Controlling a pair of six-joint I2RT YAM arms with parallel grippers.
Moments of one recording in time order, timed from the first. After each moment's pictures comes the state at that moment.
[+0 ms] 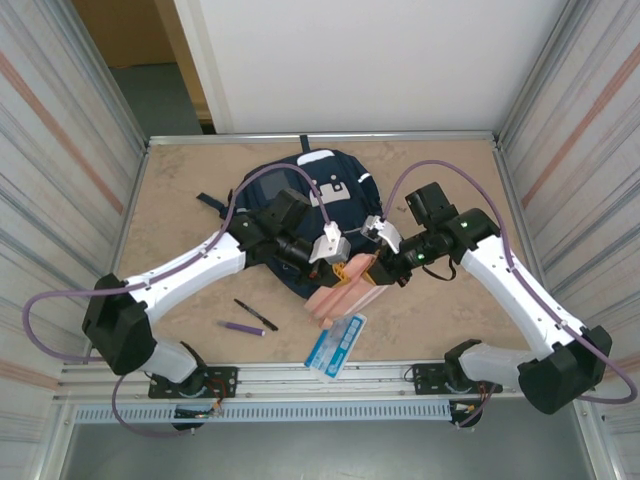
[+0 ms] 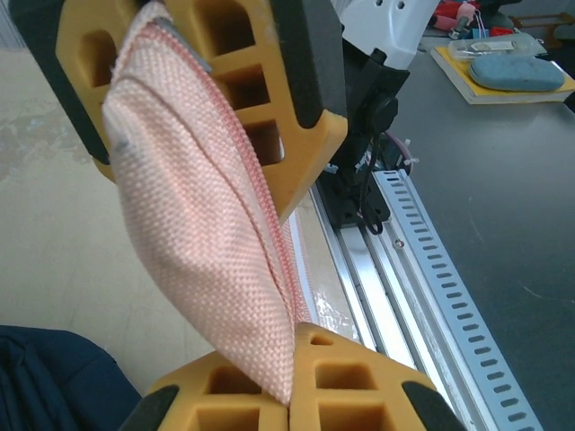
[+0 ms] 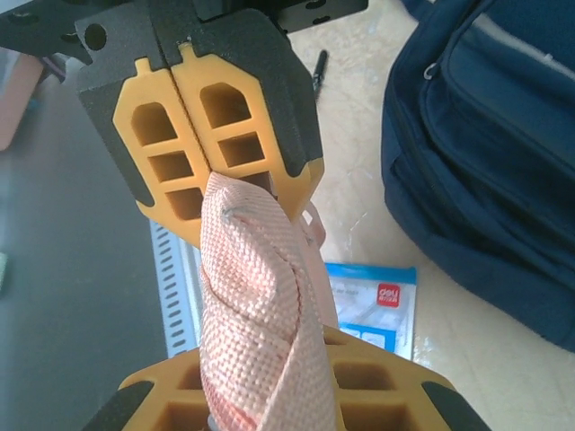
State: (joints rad) left arm -0.79 1.47 1.18 -0.58 0.90 0.61; right arm 0.48 1.19 1.17 -1.12 -0.78 -0.40
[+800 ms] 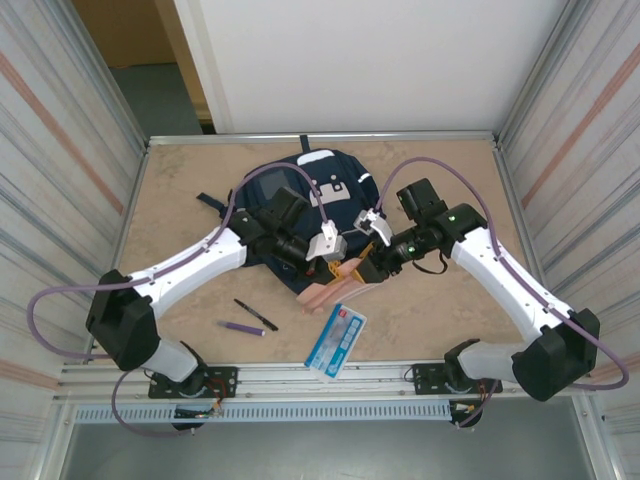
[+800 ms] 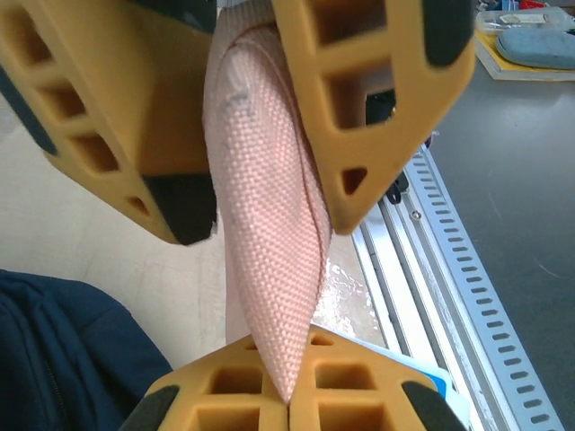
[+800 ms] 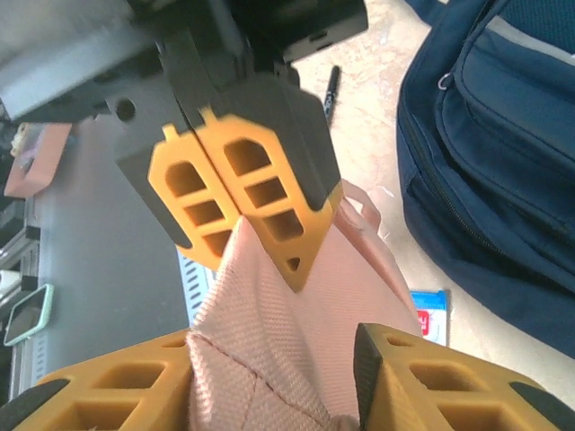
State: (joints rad) left arm -0.75 1.49 1.19 -0.64 0.87 0.65; right arm 0.50 1.27 1.16 -1.02 -0.84 -0.29
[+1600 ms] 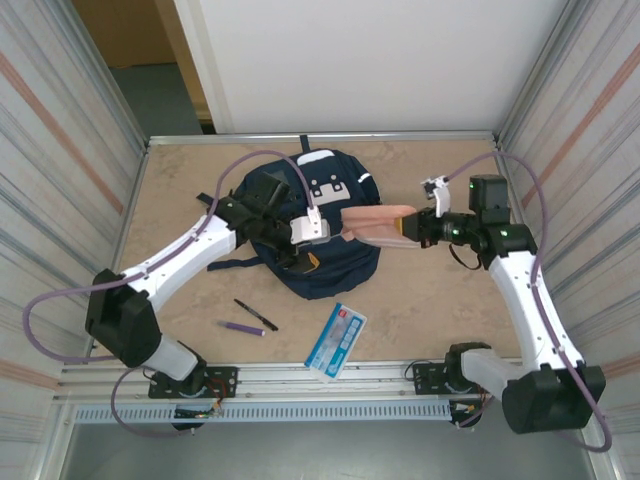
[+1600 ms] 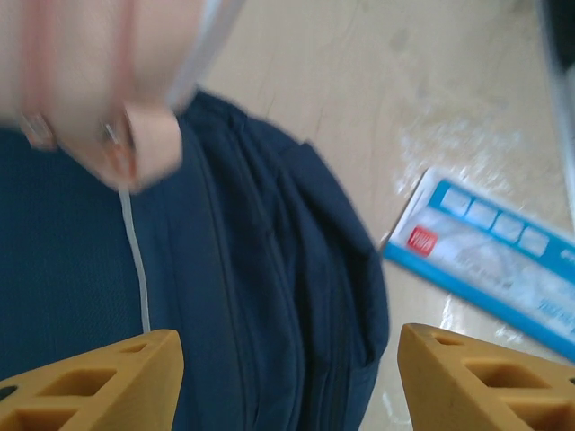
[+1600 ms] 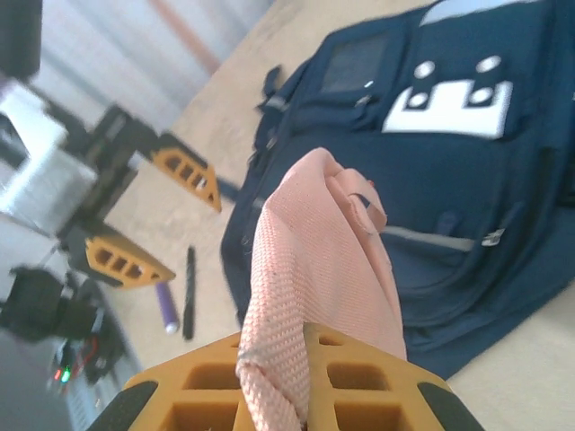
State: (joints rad) left arm -0.62 1.52 1.25 -0.77 0.49 0.79; right arm 0.06 1.05 1.01 -0.66 -0.83 0.01
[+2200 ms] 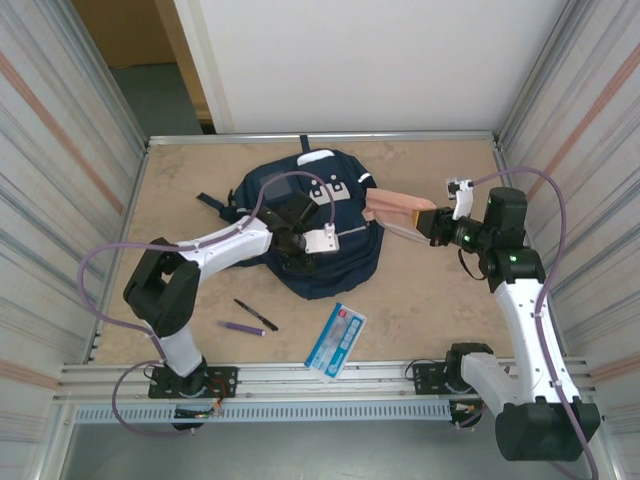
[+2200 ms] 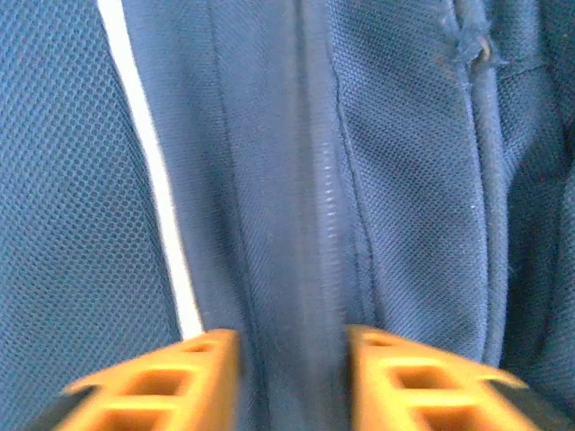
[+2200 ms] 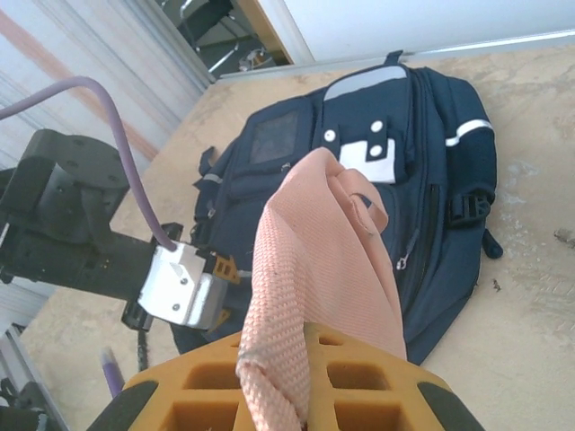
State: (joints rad) left arm -0.70 1.74 1.23 -0.65 0.02 0.74; right arm -0.01 0.90 0.88 -0.48 -0.71 0.18
